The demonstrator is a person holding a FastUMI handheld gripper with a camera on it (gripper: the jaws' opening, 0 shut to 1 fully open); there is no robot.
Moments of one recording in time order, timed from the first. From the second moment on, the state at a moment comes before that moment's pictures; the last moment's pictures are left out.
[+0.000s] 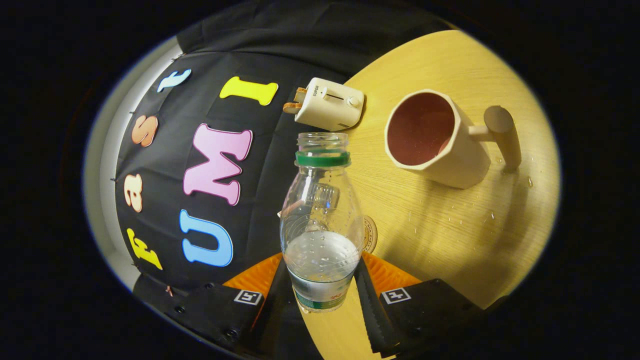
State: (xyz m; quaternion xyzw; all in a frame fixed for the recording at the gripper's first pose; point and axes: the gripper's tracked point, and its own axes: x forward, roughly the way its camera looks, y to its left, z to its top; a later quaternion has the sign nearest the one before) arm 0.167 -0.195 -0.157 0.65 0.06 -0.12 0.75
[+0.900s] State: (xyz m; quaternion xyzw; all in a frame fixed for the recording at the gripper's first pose) arm 0.182 -0.224 -0.163 0.77 0.05 -0.16 0.61
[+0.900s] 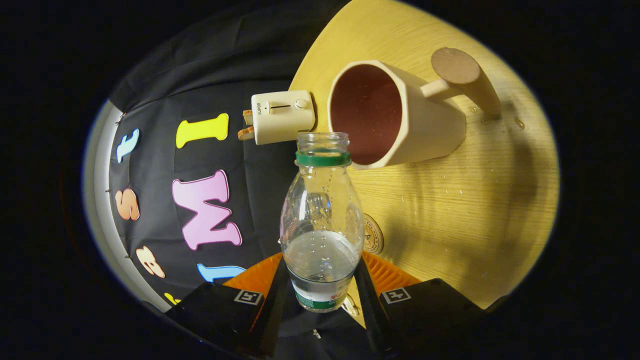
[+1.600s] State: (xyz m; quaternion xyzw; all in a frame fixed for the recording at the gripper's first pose) arm 0.192 -0.234 -0.162 0.82 0.04 -0.16 0.55
